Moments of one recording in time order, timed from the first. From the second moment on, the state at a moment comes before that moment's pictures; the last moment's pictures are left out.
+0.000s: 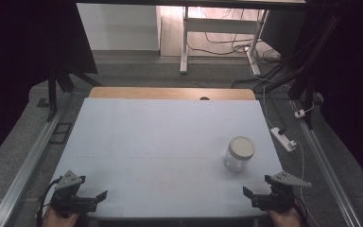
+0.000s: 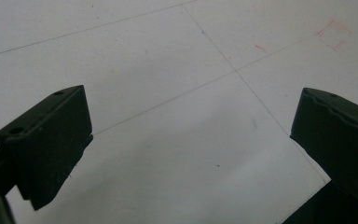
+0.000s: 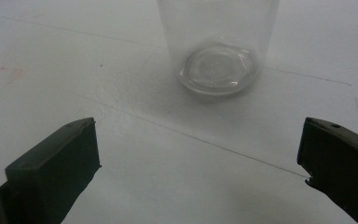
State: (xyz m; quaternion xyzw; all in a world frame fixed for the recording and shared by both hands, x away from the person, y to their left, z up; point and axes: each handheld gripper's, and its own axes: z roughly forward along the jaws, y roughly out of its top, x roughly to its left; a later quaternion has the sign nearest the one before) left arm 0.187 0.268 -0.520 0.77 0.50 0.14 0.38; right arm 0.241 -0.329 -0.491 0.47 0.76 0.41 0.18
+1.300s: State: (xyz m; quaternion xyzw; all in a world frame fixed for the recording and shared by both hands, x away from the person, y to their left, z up) left arm 0.186 0.267 -0.521 0.78 0.49 0.13 0.37; right arm 0.253 -0.324 -0.486 0.45 0.77 0.42 0.18
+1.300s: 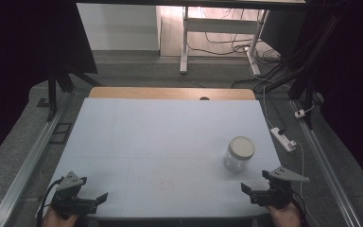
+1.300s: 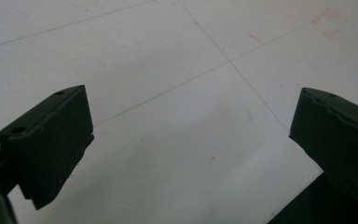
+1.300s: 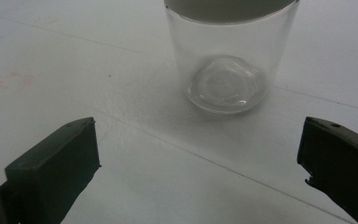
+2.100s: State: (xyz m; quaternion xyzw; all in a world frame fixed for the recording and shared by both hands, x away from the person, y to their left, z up) left arm 0.186 0.267 -0.521 0.78 0.49 0.13 0.37; right arm 0.286 -0.311 -0.489 0.44 0.77 0.42 0.18
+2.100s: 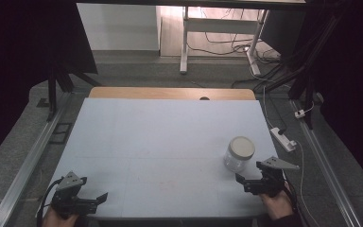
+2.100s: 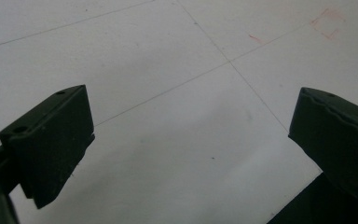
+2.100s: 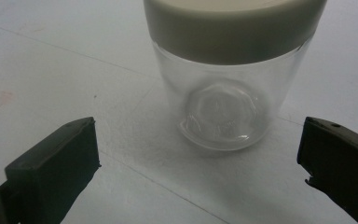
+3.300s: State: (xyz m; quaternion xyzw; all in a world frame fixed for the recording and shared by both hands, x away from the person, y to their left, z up) left arm 0.186 0.268 -0.521 0.77 0.49 0.13 0.38; right arm 0.337 -0.292 -0.502 0.42 0.79 0.40 0.21
